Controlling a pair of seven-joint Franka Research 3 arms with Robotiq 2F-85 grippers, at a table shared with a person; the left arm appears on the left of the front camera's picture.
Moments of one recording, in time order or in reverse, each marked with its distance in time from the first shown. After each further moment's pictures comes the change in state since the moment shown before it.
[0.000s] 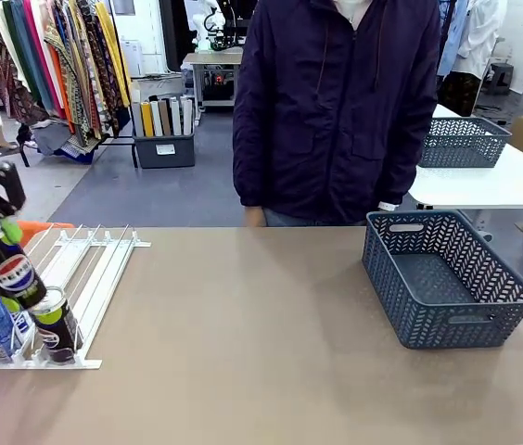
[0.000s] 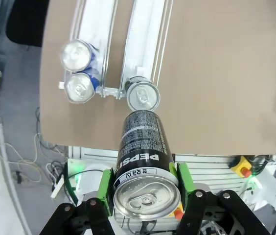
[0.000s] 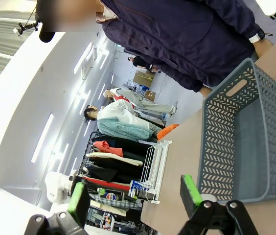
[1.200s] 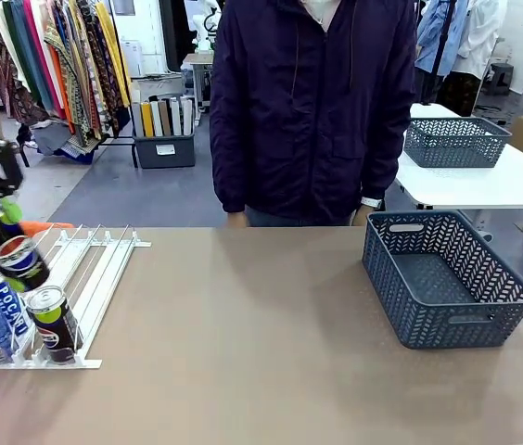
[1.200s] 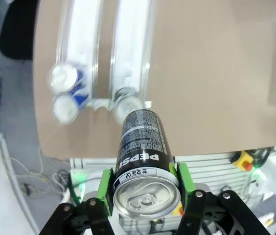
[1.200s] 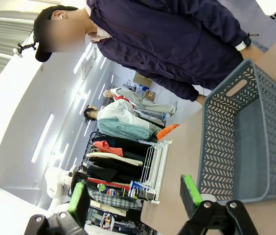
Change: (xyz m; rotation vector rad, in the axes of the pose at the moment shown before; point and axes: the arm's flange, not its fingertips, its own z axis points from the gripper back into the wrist) left arm 0.025 -0.025 -0.003 -0.013 0.012 -0.123; right arm 0.000 0.000 0.000 0.000 0.000 0.000
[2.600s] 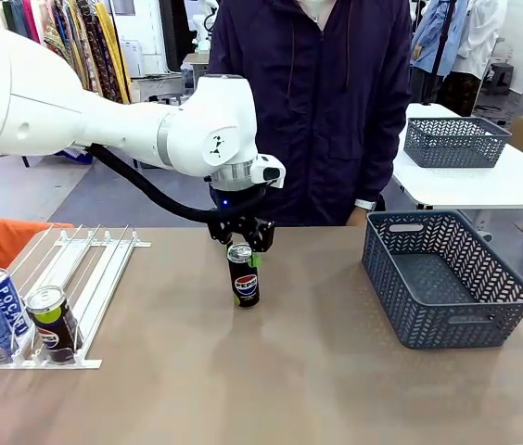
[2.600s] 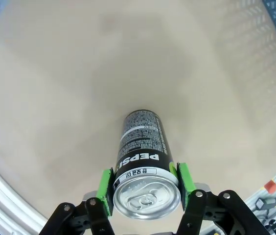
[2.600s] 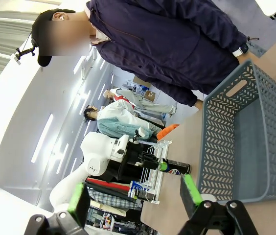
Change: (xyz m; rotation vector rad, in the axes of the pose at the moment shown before) left arm 0.127 -0.312 -0.245 0.041 0.092 -0.640; right arm 0.000 0.000 0.000 0.000 -0.001 0.000
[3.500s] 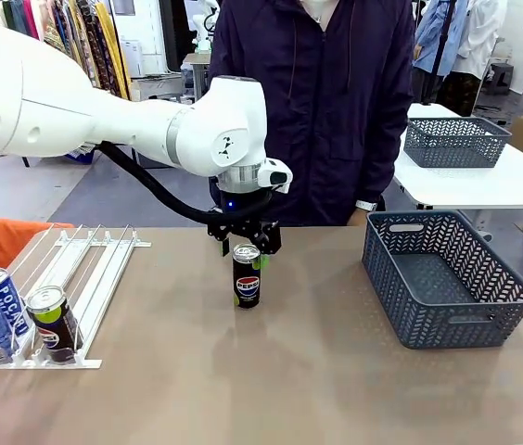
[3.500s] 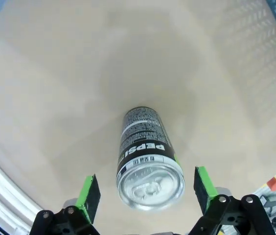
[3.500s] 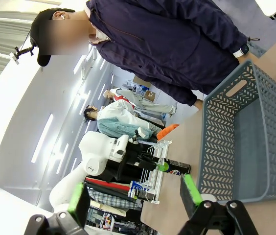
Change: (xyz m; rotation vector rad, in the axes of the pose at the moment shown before) left arm 0.002 -0.008 0.007 0.028 0.014 -0.014; right arm 0.000 0.000 0.000 0.000 0.000 0.000
